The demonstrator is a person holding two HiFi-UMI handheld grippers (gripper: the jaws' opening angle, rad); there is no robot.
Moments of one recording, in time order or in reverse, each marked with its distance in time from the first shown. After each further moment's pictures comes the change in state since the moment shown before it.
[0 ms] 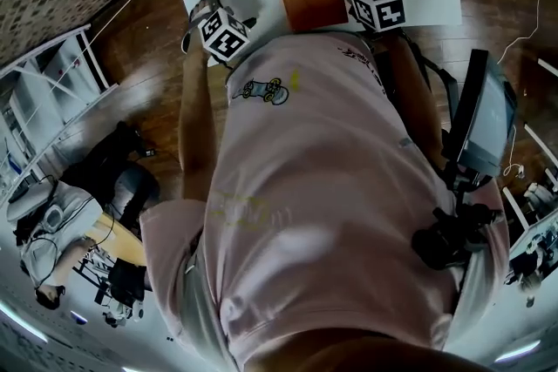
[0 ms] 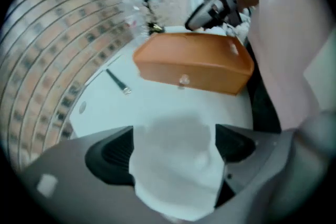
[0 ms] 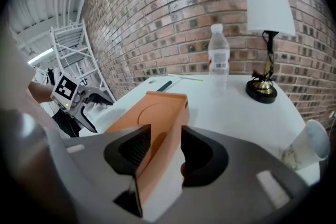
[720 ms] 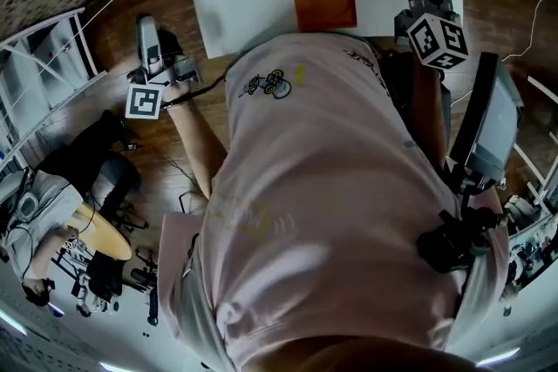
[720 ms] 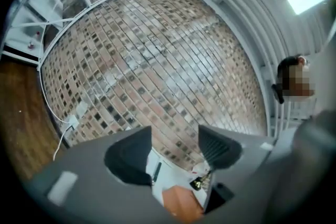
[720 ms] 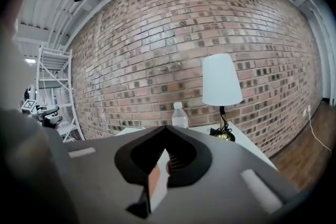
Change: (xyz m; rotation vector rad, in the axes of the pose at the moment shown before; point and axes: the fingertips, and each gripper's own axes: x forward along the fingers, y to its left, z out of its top) left arm -0.274 0.113 -0.078 -1.355 -1.442 0.257; right arm -0.135 -0.038 0.117 0.079 -0.531 -0.280
